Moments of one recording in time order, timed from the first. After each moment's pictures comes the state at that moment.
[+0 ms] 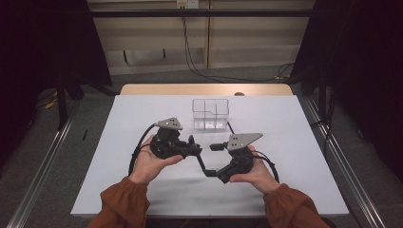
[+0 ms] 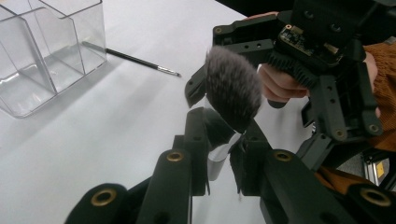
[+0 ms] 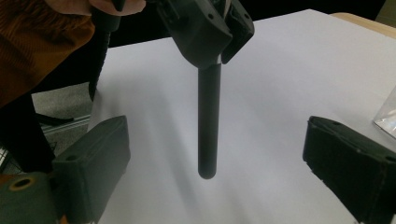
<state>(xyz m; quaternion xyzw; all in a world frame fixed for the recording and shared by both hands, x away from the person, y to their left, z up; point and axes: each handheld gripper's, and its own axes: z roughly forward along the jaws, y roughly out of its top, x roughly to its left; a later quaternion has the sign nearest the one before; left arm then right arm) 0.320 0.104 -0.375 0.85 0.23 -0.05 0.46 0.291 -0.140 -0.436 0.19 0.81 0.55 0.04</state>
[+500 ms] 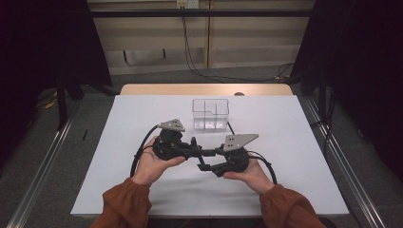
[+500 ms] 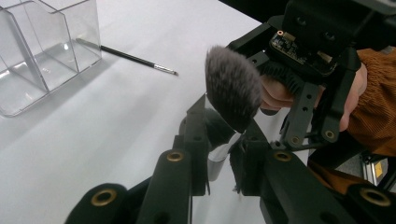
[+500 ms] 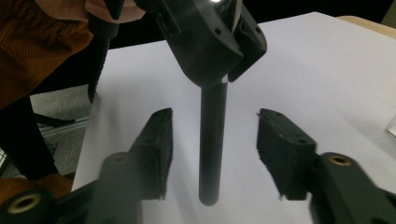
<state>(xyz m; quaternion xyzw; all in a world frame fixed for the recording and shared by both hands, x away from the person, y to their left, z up) 0.318 0.099 -0.380 0.85 0.23 -0.05 0.46 0.293 -0.132 -0.441 0.18 0.81 0.56 0.04</state>
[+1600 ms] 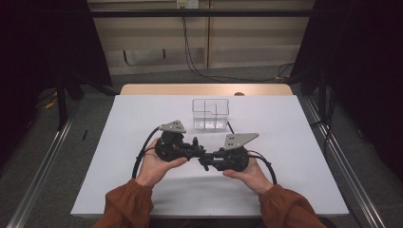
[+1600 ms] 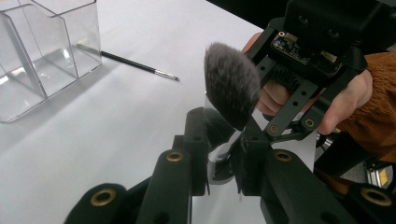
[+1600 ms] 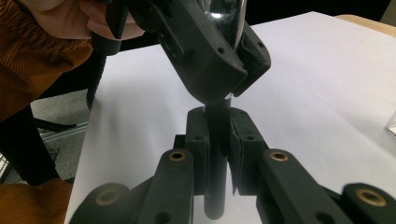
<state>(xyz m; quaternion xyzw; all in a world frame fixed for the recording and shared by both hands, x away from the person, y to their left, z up) 0.318 0.096 -0.388 0.84 0.24 -0.04 0.48 0.295 -0.133 -0.442 0.19 0.81 0.56 0.04</state>
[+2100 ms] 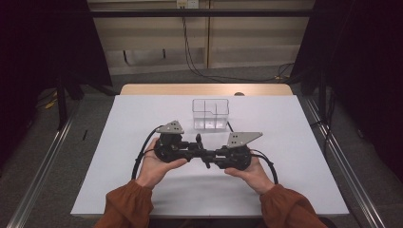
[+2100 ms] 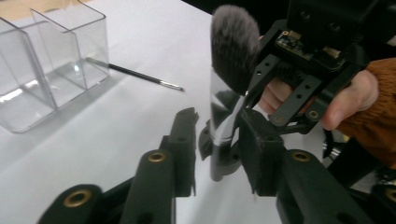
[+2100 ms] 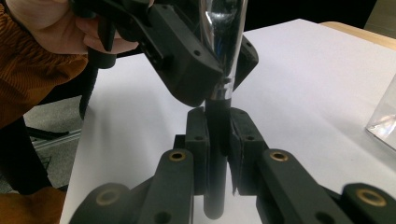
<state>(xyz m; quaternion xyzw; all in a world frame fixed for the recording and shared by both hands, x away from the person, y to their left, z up) 0.315 0.100 -0.390 0.83 0.24 -0.01 0.50 0.296 -0.139 -0.438 0.20 0.80 0.56 0.05</state>
